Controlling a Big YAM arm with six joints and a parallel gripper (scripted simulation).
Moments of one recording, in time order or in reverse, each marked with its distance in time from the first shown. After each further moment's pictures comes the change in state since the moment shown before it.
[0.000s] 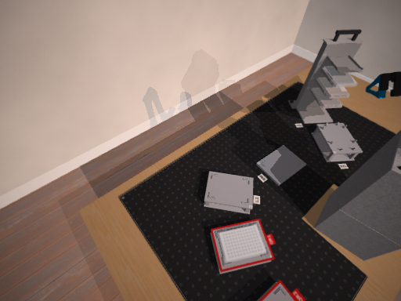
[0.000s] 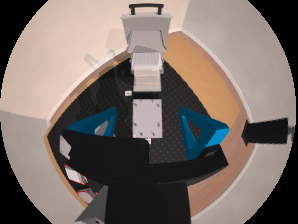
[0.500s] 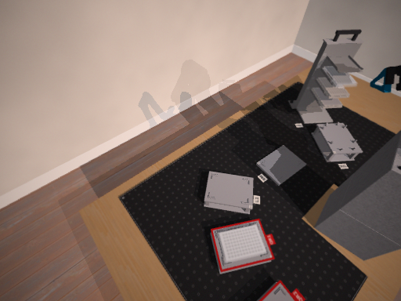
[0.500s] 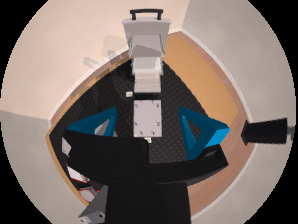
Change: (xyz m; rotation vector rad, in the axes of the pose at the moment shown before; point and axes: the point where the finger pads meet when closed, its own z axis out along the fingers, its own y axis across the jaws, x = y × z) arm -0.014 0.000 -0.016 -0.001 0.003 0.001
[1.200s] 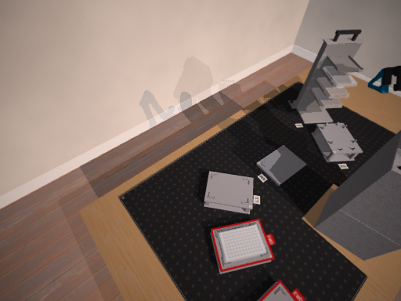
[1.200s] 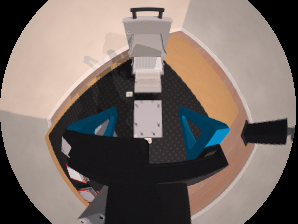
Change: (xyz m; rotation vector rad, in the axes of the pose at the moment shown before) arm 0.001 0.002 0.006 -0.002 0.005 -0.003
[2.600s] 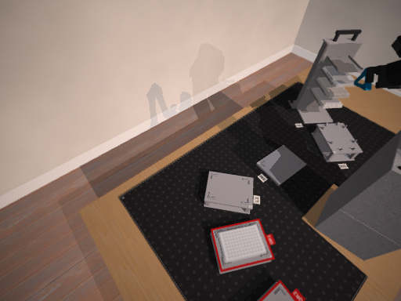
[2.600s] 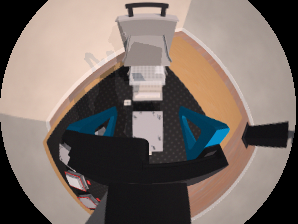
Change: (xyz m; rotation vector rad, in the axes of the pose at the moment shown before) arm -0.017 -0.001 0.059 0.001 -0.002 -0.001
